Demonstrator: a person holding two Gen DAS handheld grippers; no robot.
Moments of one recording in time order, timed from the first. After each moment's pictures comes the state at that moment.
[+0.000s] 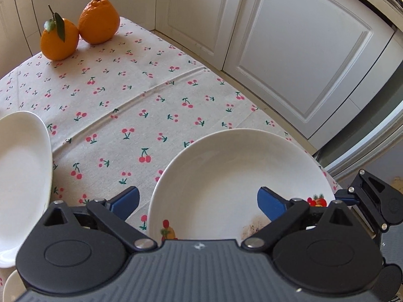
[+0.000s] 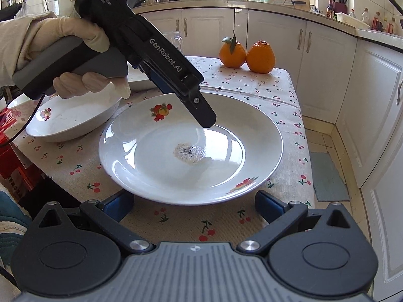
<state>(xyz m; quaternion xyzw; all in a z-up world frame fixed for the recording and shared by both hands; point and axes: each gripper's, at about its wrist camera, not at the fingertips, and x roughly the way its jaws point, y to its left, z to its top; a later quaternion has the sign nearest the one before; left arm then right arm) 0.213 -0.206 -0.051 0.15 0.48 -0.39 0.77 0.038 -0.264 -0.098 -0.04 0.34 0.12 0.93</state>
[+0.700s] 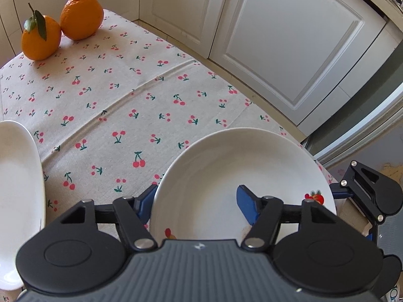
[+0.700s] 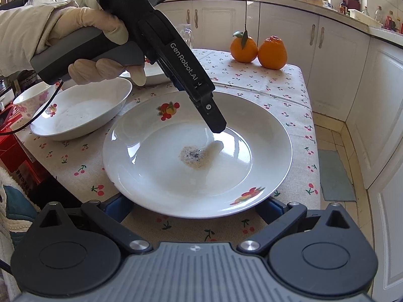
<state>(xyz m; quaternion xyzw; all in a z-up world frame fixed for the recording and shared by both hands) 0.227 -0.211 -0.052 0.17 0.51 -0.41 0.74 0.053 -0.262 -0.091 -0.05 0.37 0.15 0.92</state>
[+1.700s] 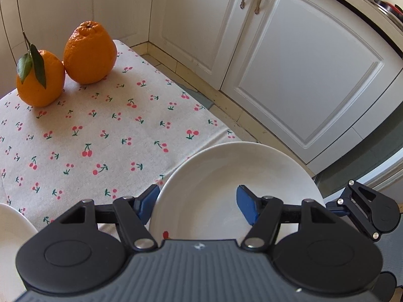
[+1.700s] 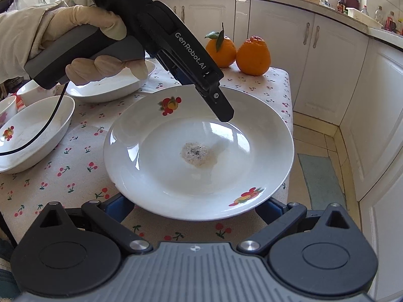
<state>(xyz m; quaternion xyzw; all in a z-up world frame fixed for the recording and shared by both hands) 0.311 -0.252 -0.046 0.13 0.48 -0.41 0.77 0.137 -0.303 -0.090 -0.06 0.37 0.13 0.92</state>
